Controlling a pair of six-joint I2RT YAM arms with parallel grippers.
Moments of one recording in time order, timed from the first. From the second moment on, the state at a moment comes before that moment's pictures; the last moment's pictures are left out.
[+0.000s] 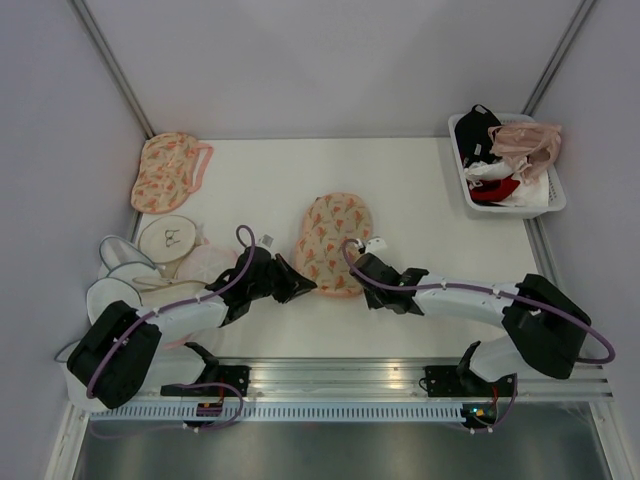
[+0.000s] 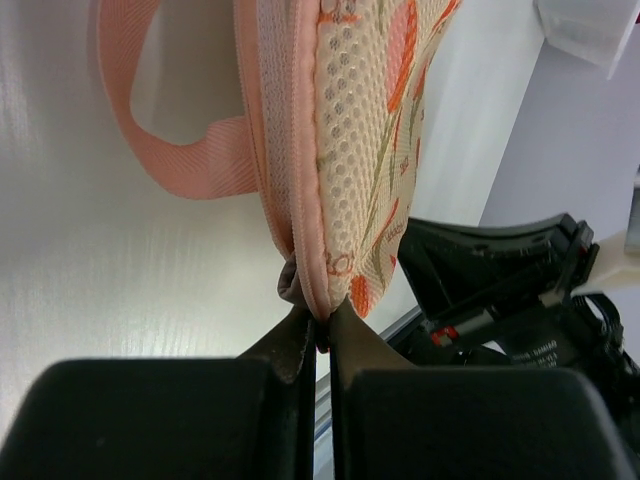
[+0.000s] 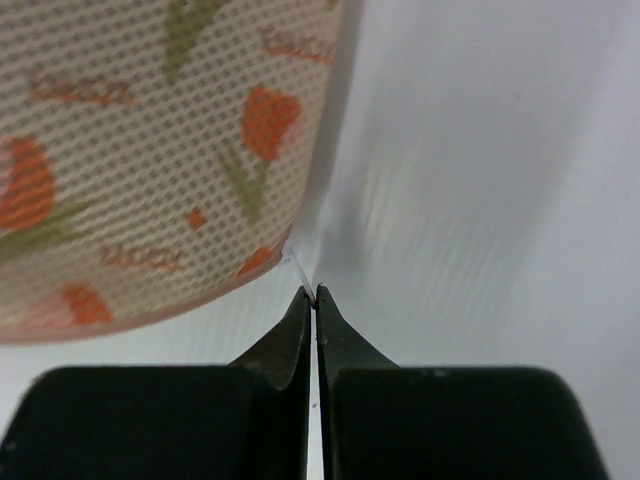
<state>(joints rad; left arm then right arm) -0.61 1.24 0.38 0.25 0.23 -1.21 0.93 1.42 0.70 -0.33 0.36 0.55</state>
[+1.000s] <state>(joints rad) -0.64 0.63 0.34 -0.08 0.10 -1.14 0.84 1.27 0.84 -0.39 0.35 0.44</state>
